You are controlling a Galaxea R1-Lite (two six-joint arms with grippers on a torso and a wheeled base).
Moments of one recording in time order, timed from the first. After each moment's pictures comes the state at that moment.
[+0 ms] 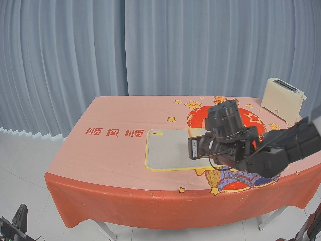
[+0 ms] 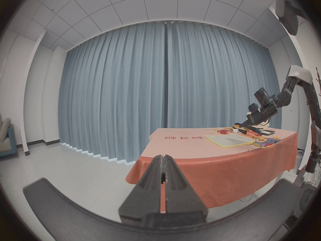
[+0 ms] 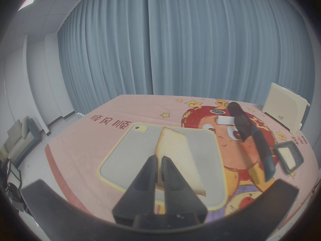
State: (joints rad) left arm 0.00 0.02 -0.02 0.00 0.02 -0.01; right arm 0.74 1.95 -1.06 -0.31 -0.37 0.29
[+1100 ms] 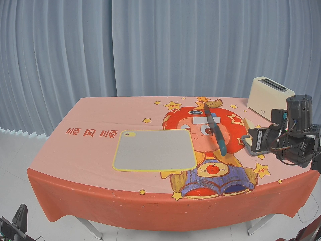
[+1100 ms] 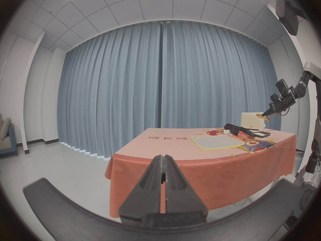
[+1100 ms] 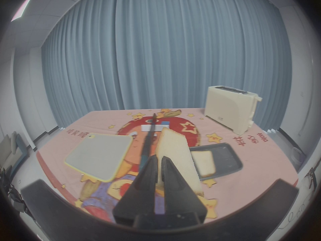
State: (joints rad) left arm 0.00 0.02 -0.02 0.00 0.02 -0.01; right arm 0.52 1.52 -0.73 -0.30 -0.36 0.26
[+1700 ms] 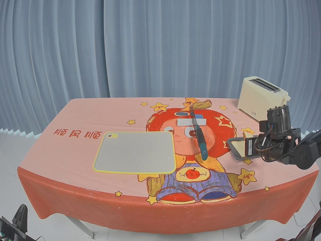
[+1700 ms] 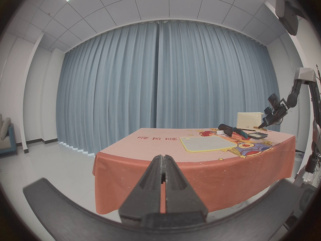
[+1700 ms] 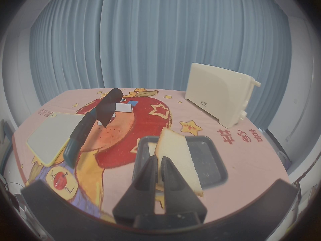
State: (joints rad) left arm 0.00 0.02 -0.02 0.00 0.02 -0.01; right arm 0.38 1.75 -0.74 -0.36 -0.33 0.16
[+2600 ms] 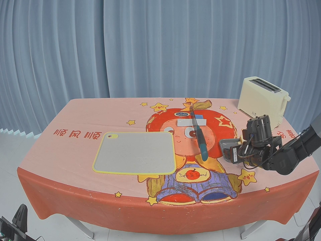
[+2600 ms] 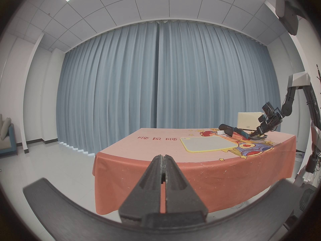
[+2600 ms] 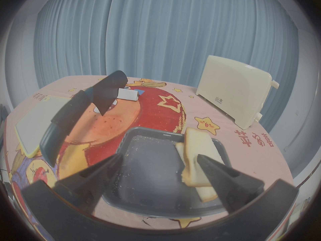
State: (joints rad) left arm 0.00 0.02 -0.02 0.00 0.02 -0.01; right arm 0.42 1.94 -0.77 -0.48 -0.37 0.10
